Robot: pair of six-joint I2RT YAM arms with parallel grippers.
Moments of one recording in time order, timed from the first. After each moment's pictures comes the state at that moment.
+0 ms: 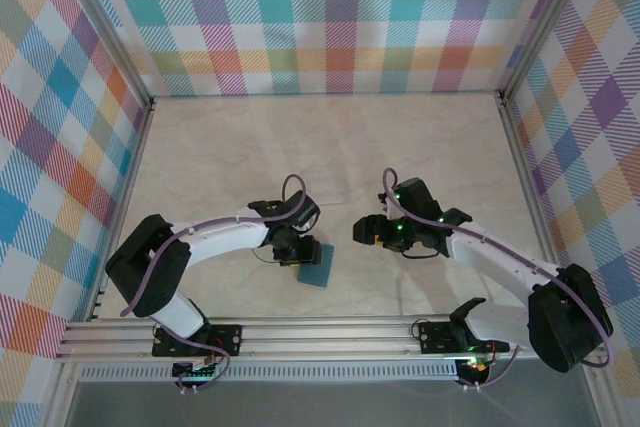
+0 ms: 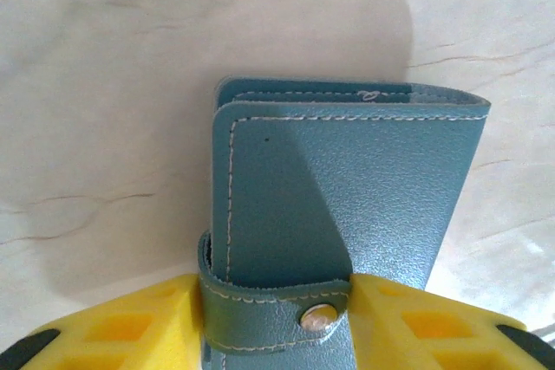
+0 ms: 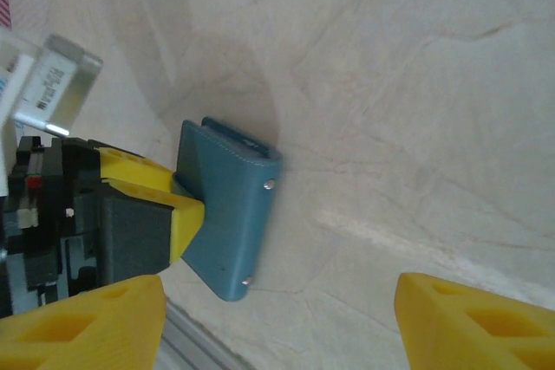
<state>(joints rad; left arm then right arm) -0.82 1.58 0.90 -0.61 0.23 -0.77 0.58 1.20 0.66 -0.40 -0.48 0.68</state>
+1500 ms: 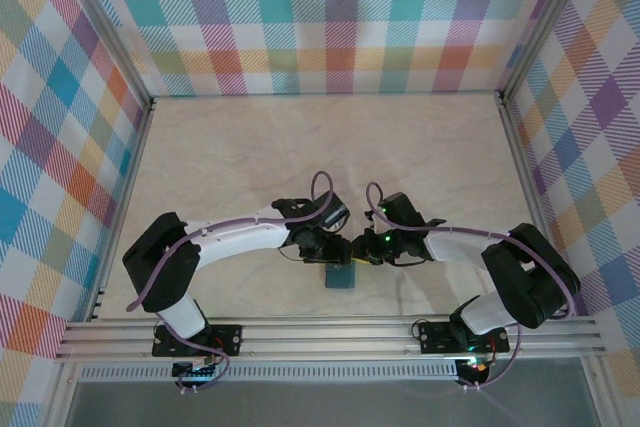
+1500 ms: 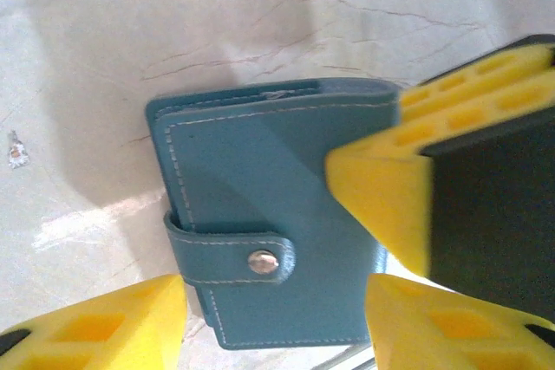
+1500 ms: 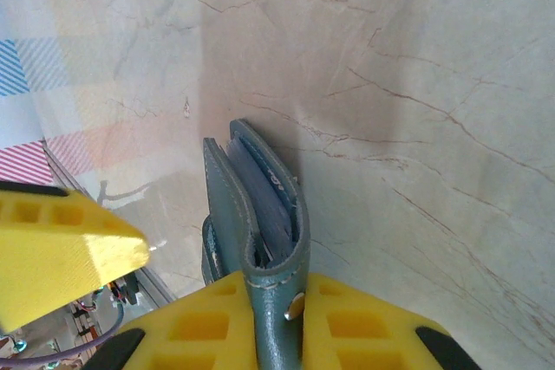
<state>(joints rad) -0.97 1.66 1.11 -0.67 0.19 -0.80 0.60 1.45 0.53 -0.07 -0.64 0.78</state>
